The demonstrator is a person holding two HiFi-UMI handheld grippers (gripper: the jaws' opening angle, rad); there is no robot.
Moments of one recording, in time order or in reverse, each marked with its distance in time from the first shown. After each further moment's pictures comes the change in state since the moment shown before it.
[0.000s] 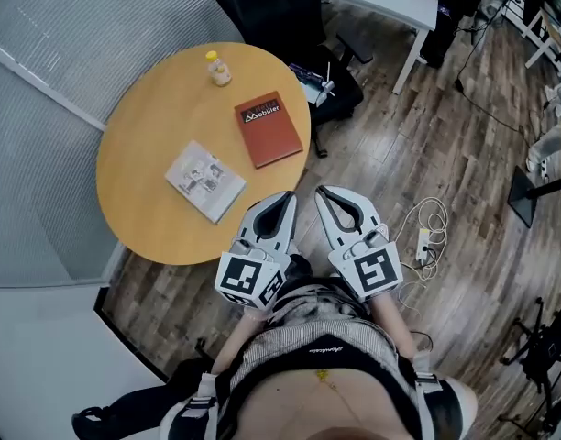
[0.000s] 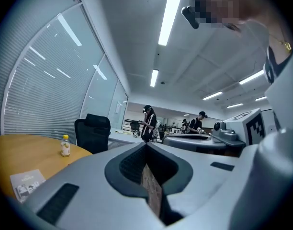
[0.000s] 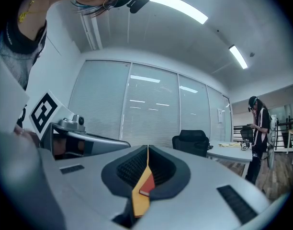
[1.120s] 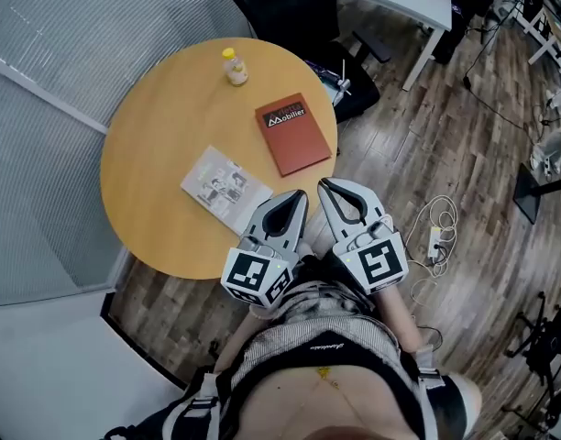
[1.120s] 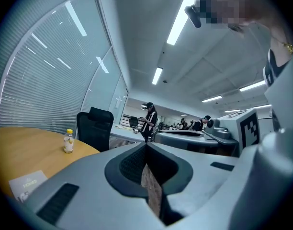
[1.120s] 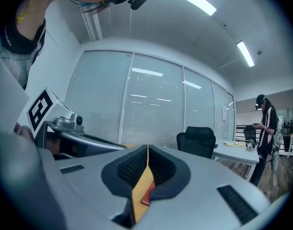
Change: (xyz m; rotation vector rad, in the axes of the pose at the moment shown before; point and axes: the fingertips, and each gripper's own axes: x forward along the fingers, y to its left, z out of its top) left arm -0.001 0.094 0.000 -0.063 0.047 -0.051; right arm 0.106 0.026 -0.004 -0.025 0.058 0.010
